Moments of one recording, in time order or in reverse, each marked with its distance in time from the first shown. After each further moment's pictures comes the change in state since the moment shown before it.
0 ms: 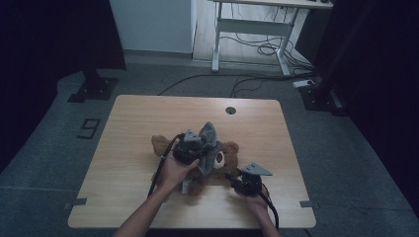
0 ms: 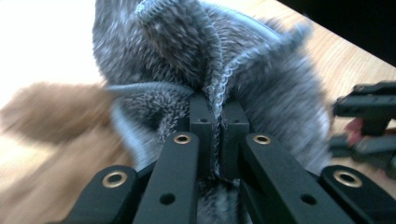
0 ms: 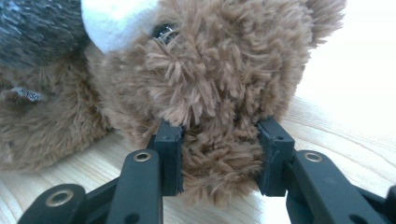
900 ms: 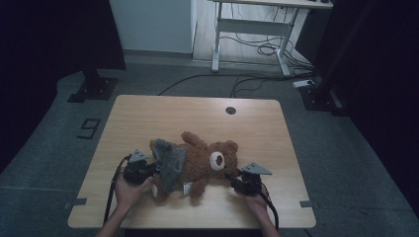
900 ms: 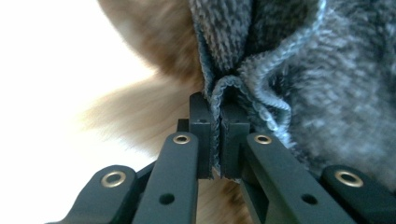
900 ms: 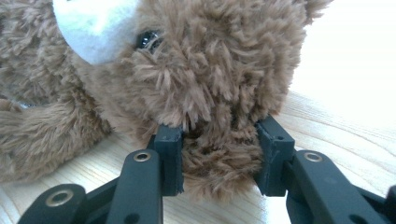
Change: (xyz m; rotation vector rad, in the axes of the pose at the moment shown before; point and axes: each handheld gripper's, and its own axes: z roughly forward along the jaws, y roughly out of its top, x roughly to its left) left arm 0.073 -0.110 -0.072 0.014 0.134 -0.165; right arm -0.002 -0.001 0.003 0.018 -0.001 0.028
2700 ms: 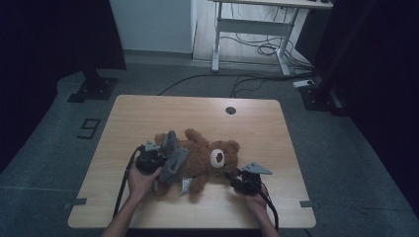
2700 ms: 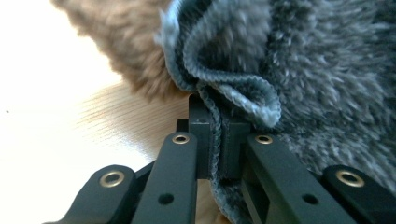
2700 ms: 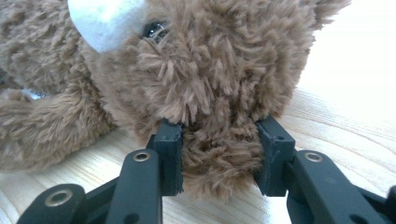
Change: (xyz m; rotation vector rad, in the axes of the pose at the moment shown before) left arm -0.006 0.033 0.042 0.069 0.080 0.020; right arm -0.001 0.000 0.001 -0.003 0.004 0.019
